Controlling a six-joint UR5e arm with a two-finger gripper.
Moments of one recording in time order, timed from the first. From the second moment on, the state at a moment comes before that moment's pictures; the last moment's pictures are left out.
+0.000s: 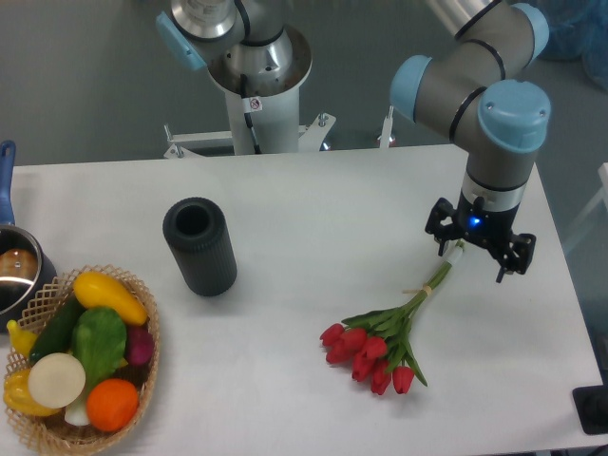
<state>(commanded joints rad) 2.76 -1.97 -1.55 -1.01 1.51 1.34</state>
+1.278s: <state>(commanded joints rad) 2.62 -2.09 -1.64 -0.82 1.45 1.27</state>
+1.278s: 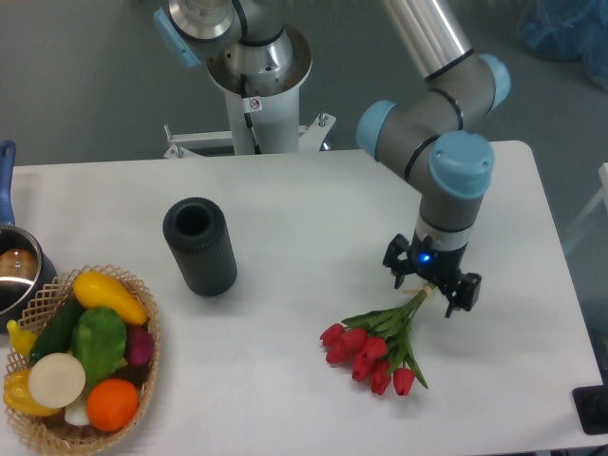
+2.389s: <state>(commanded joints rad) 2.56 -2.15 -1.62 -0.82 1.49 1.21</state>
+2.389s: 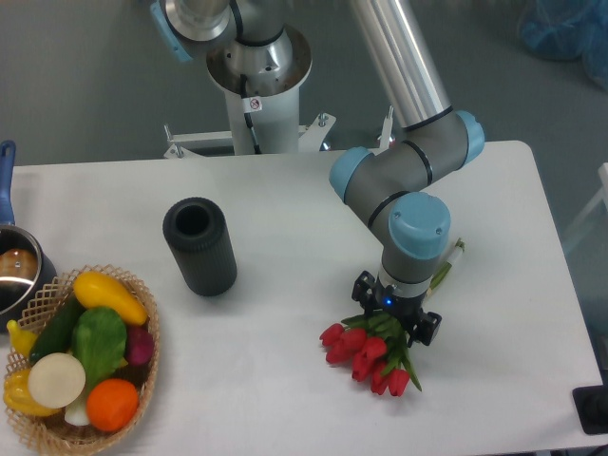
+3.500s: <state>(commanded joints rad) 2.65 -2.04 -1.58 -0.86 1.45 1.13</state>
